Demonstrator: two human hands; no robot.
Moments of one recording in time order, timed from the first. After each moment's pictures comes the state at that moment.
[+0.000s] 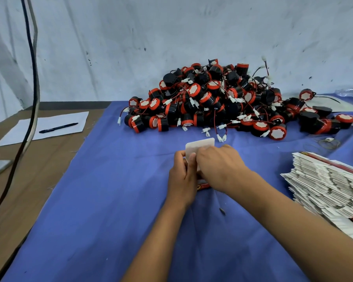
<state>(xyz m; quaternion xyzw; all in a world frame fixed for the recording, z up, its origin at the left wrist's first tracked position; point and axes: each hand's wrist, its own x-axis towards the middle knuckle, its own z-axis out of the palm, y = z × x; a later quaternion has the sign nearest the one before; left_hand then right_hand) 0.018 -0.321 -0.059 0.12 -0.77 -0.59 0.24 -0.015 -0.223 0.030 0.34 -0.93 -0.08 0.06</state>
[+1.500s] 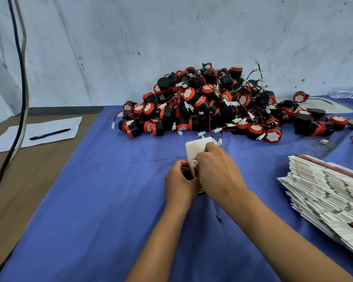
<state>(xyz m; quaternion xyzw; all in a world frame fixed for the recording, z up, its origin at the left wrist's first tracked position) 0.005 -0.313 -0.053 0.21 -0.75 -0.59 0.19 -0.020 -0.216 0.009 0.27 -0.95 0.12 0.12</state>
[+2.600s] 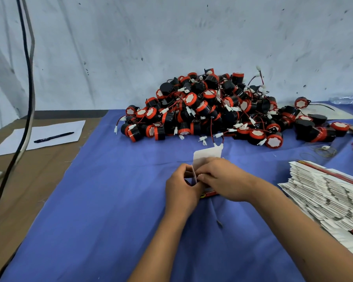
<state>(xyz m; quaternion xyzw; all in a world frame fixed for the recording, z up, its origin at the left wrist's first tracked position) 0.007 -0.317 -0.060 0.15 -0.78 -0.56 0.23 -0.042 -0.190 0.020 0.41 -0.89 0.21 -0.09</state>
